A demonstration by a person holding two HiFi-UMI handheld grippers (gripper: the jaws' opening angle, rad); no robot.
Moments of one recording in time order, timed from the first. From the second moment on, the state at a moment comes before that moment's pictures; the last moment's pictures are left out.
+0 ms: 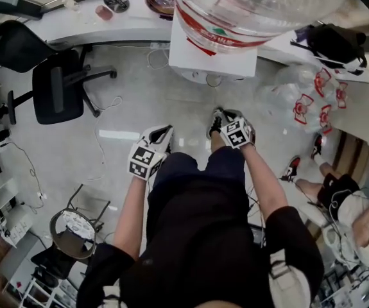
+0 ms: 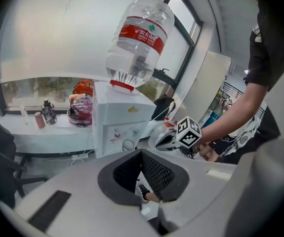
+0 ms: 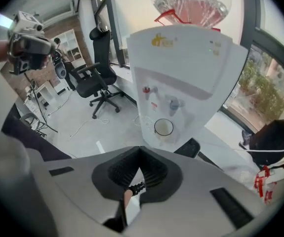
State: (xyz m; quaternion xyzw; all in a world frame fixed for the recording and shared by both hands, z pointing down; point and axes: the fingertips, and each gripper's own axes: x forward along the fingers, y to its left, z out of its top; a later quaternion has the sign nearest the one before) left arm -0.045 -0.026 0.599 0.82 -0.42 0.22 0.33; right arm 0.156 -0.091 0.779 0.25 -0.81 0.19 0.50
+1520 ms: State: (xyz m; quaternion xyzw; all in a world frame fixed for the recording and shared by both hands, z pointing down) left arm -0.019 -0.063 0.513 0.90 -0.29 0.18 0.25; right arm 0.113 -0.086 0.542 0.42 -0.86 0.16 0.25
